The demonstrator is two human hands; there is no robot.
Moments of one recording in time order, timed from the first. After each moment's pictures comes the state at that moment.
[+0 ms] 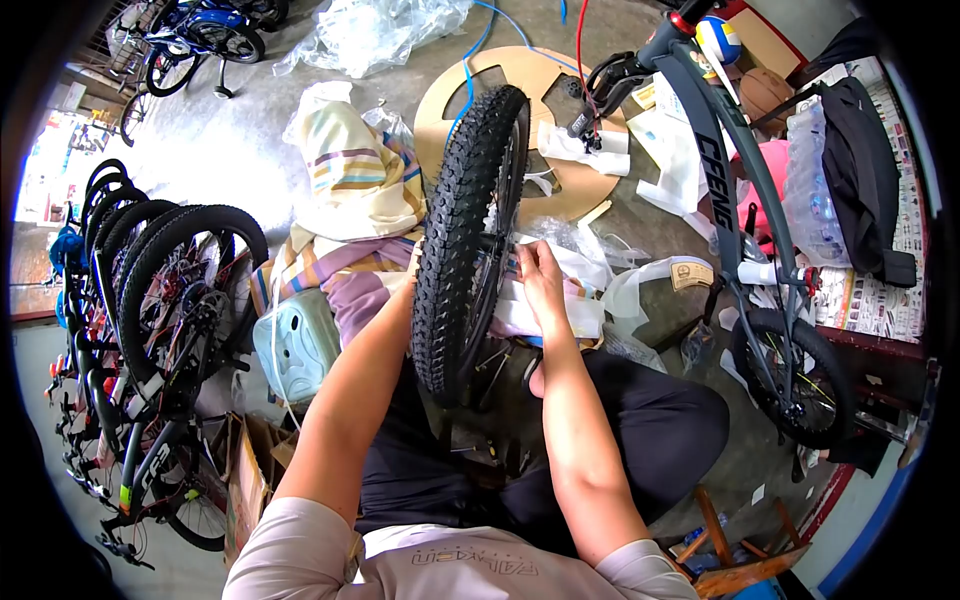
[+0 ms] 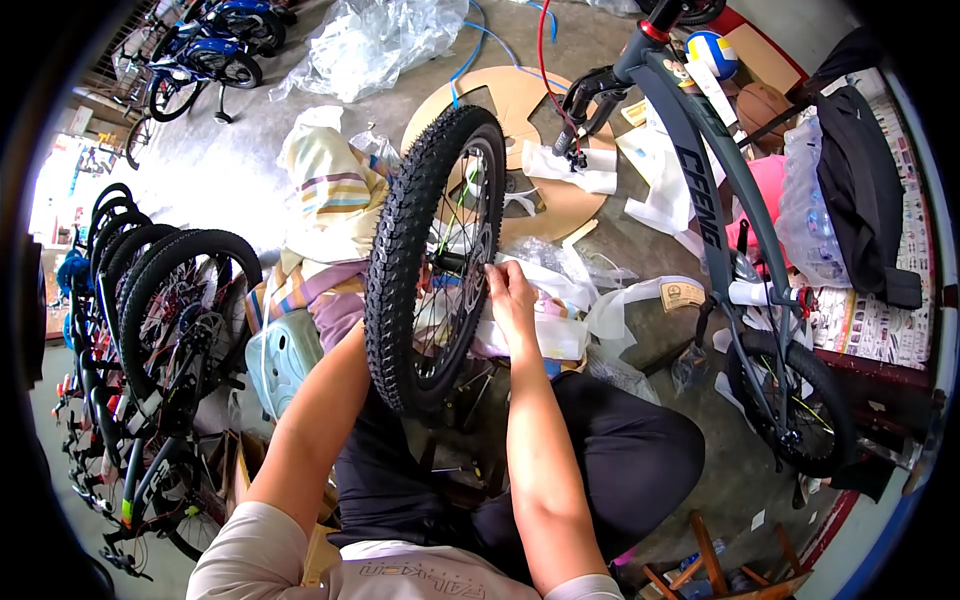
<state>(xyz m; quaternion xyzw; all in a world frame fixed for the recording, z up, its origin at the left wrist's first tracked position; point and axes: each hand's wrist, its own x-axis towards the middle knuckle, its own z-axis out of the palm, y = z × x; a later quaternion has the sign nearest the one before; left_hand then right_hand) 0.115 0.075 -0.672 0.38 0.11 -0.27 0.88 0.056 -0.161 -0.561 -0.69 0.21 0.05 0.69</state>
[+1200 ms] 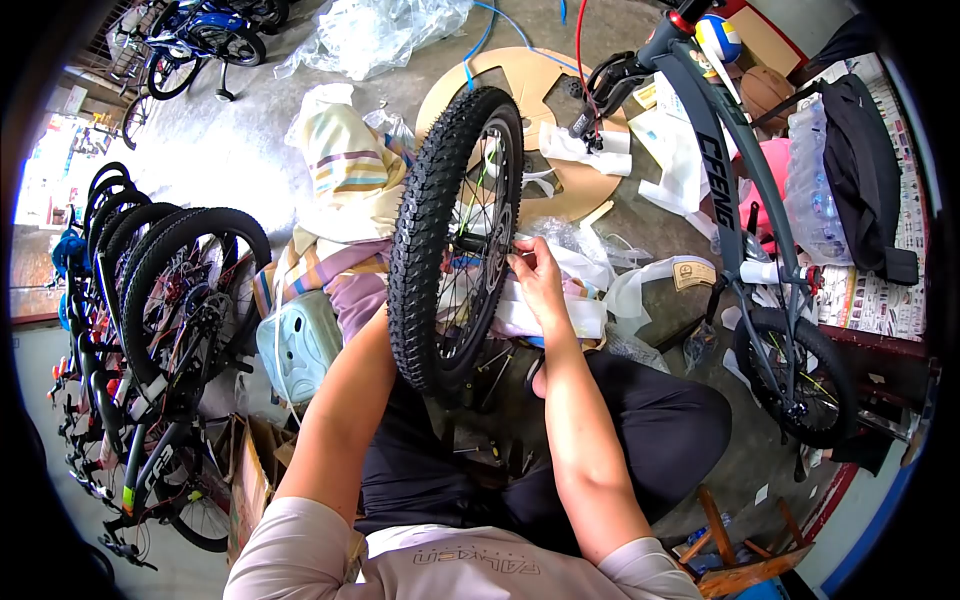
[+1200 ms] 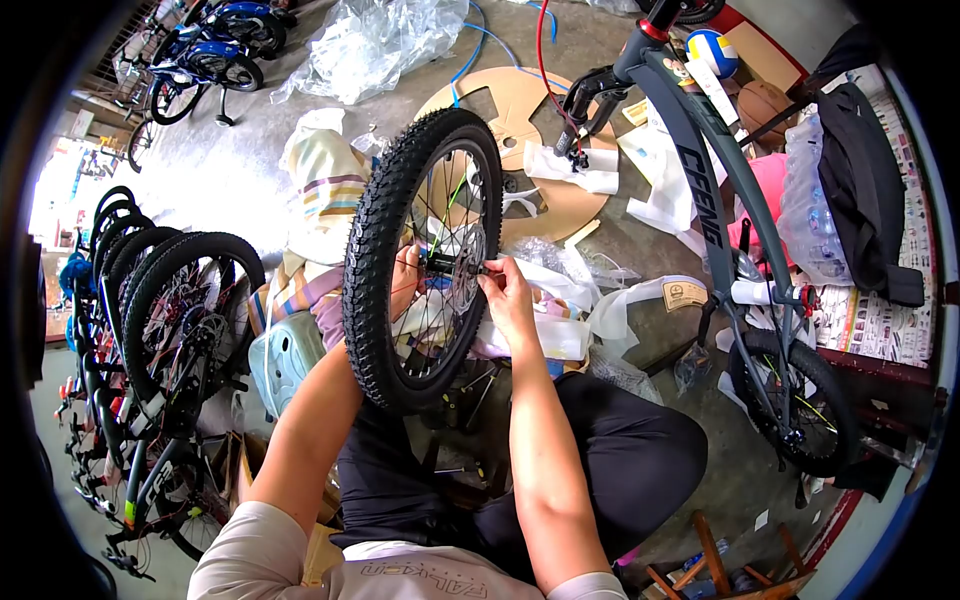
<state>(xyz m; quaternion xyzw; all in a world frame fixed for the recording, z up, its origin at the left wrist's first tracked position) 0.087 0.110 -0.680 0.37 0.10 -0.28 0.88 0.055 -0.161 -0.545 -0.70 0.12 0.03 0.71</state>
